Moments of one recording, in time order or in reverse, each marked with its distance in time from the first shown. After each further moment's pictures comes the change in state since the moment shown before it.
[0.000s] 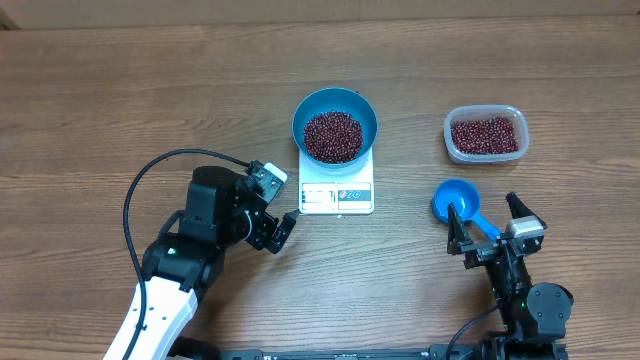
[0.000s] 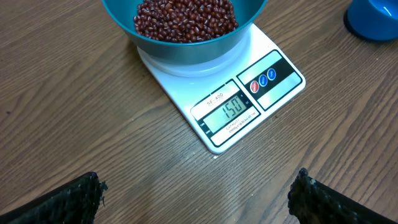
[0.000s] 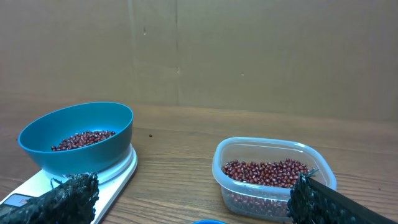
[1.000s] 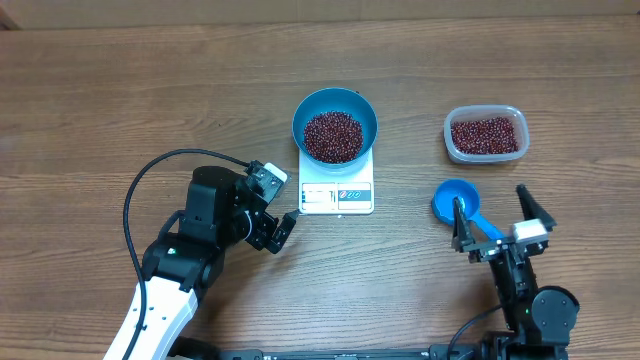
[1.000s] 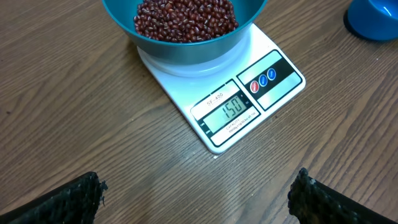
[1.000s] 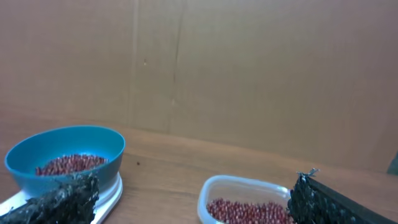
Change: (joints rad) left arm 0.000 0.000 0.000 0.000 0.000 0.000; right arm -0.001 0.024 0.005 0.142 0.002 -0.084
